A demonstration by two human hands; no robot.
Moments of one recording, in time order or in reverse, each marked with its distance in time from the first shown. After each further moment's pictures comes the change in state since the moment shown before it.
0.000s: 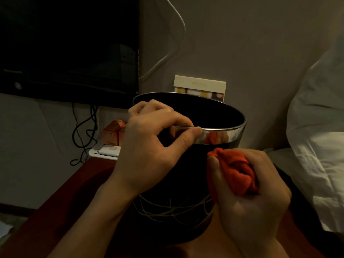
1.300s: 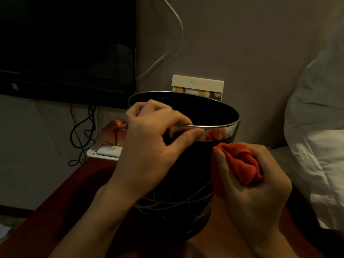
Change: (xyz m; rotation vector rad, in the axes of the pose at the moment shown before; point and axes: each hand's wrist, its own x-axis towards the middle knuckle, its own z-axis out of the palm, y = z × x) left_hand -0.001 0.007 0.005 0.093 -0.009 -0.022; right_hand 0.007 0.009 -0.006 0.047 -0.029 0.098
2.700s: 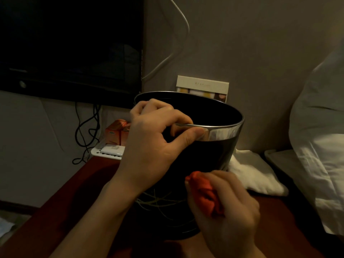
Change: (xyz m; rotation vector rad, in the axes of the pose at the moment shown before) left_hand 0.001 -0.013 -0.001 -0.064 0.037 -0.018; right_hand -0.045 0.009 0.022 -0.235 -0.053 -0.233
